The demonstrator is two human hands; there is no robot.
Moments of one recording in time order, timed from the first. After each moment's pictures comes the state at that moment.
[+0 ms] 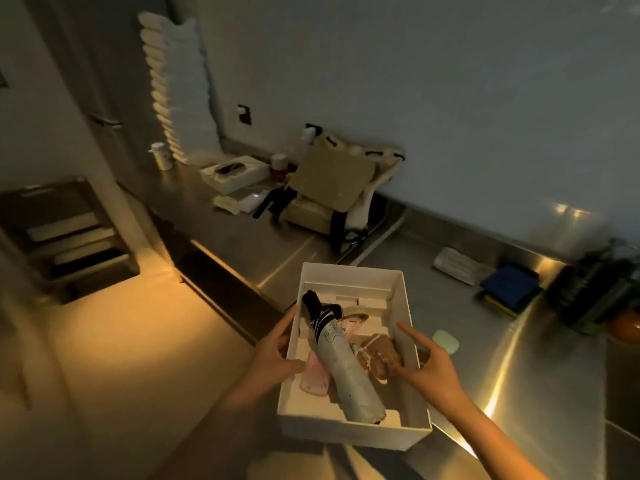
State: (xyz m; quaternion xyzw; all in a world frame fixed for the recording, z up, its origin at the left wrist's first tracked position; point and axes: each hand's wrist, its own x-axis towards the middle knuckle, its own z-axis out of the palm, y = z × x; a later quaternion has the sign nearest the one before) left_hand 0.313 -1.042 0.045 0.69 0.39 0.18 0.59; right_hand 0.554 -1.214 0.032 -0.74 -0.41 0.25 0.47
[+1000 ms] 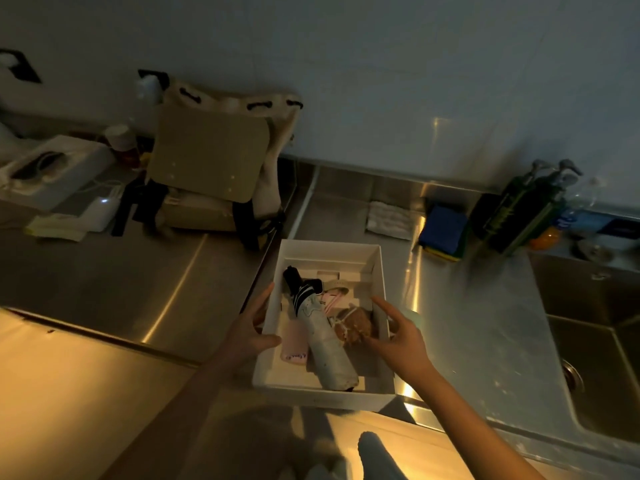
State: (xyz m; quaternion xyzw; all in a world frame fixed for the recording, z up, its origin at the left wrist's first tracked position) left_hand 0.478 -0.863 -0.011 0.76 0.24 0.01 0.61; right_hand 0.623 -1.118 -0.025 -0.84 -0.20 0.17 0.48
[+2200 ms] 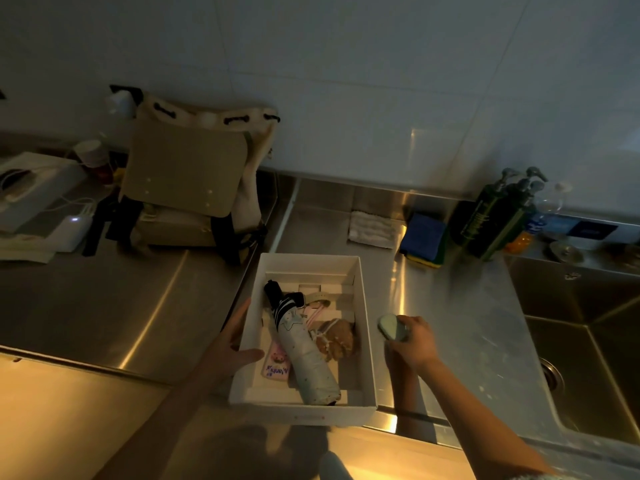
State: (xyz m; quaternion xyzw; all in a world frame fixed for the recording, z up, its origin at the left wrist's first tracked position) left_hand 0.486 -0.844 -0.038 0.75 0.26 0.00 0.61; right_hand 0.703 -1.161 -0.095 -0.95 -0.11 0.14 0.26
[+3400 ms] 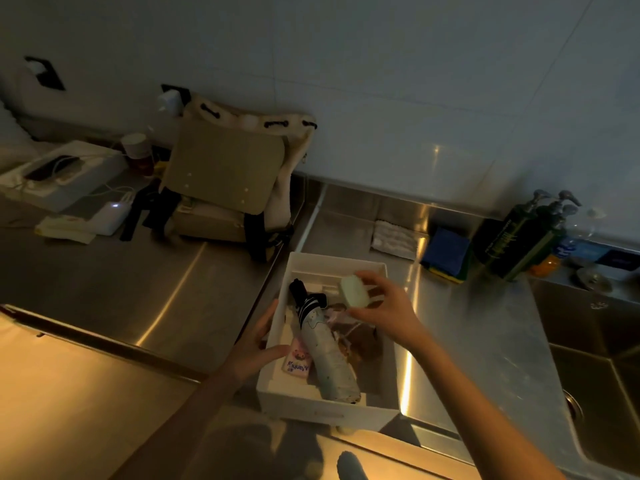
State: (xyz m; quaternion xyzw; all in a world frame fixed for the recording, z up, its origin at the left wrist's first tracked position) left_hand 0.473 -0.857 -0.029 0.69 0.24 0.00 0.68; right_hand 0.668 -1.063 0.020 -0.79 -0.34 0.17 0.47
